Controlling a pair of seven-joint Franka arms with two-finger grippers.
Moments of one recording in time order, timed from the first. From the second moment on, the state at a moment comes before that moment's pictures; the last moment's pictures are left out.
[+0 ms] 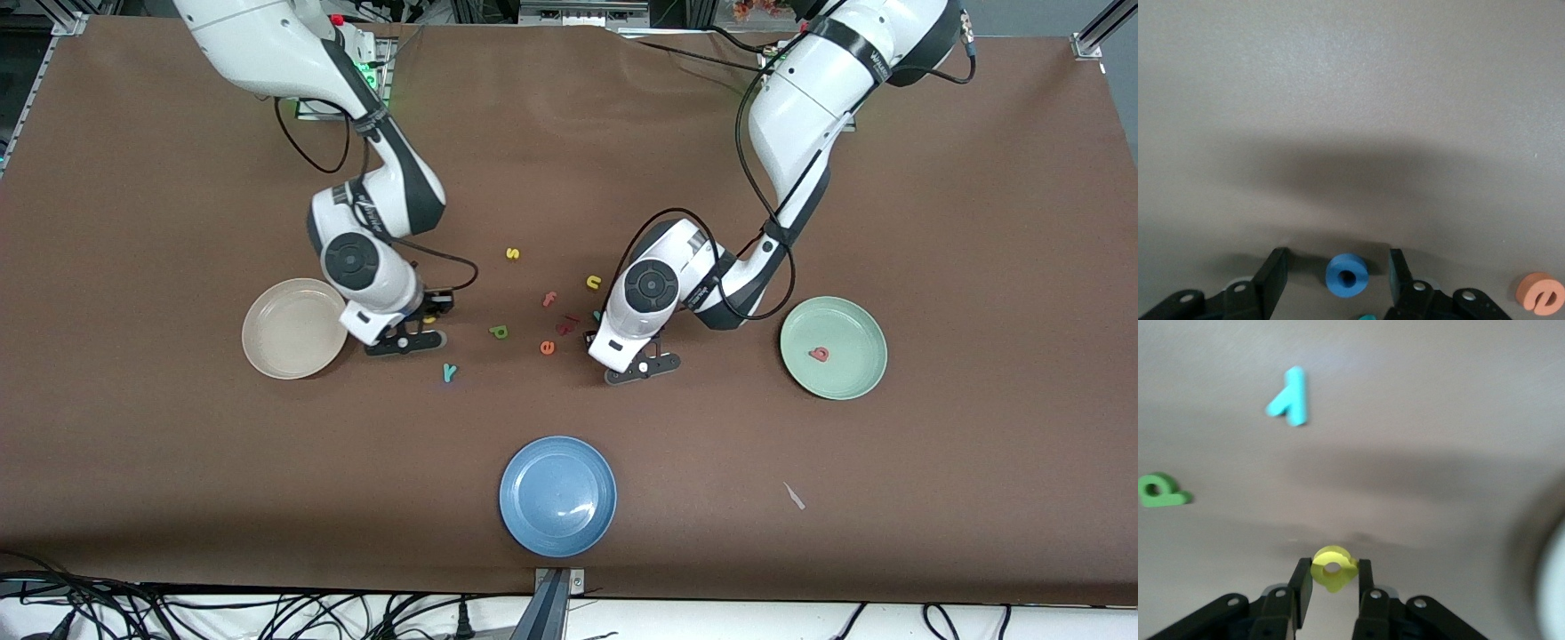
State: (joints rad) left arm -0.38 0.90 -0.30 -1.43 0.16 2.28 -0.96; right arm 0.41 0.50 -0.02 -1.88 0.04 2.26 0.18
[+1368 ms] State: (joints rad) left arm -0.21 0.78 -0.29 -1.38 0.16 2.01 -0.60; right arm 0.32 0.46 -0.27 -1.94 0.15 2.27 -0.23
